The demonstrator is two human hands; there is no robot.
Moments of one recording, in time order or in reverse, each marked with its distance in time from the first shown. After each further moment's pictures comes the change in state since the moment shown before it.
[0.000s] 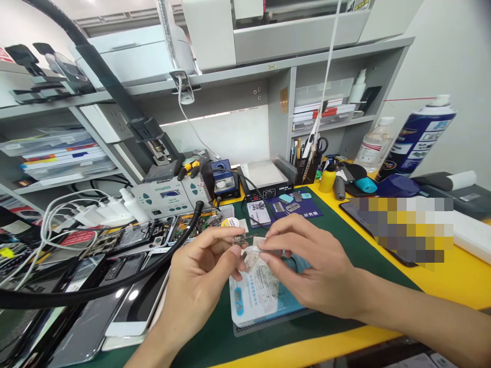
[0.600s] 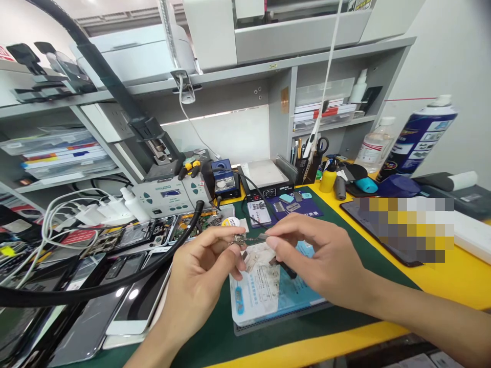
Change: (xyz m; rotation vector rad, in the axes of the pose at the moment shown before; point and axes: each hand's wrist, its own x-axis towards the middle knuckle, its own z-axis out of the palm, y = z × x) left_hand 0.001 -0.002 -0.001 -0.005 -0.015 -0.008; right_hand 0.004 -0.003 -0.005 0.250 0.010 0.349
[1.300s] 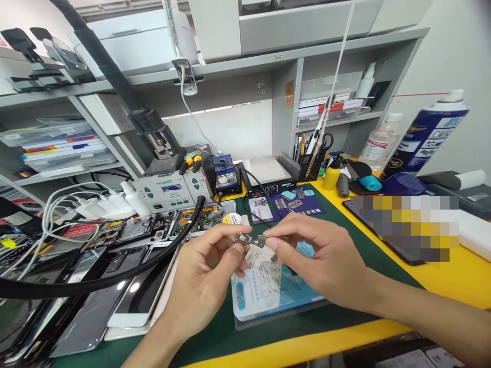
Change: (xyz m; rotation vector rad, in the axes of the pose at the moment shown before) left_hand -0.003 -0.002 0.000 0.068 -0.023 -0.004; right_hand -0.002 0.003 0.001 0.017 -0.070 0.037
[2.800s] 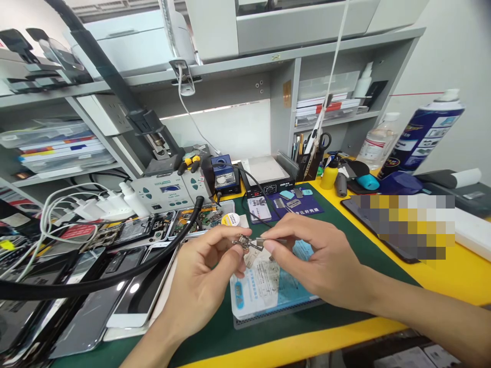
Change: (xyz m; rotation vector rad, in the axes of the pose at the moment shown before) left_hand -0.001 0.001 0.000 0.001 -0.008 -0.018; right_hand 0.000 -0.002 0.000 -0.019 -0.003 -0.114
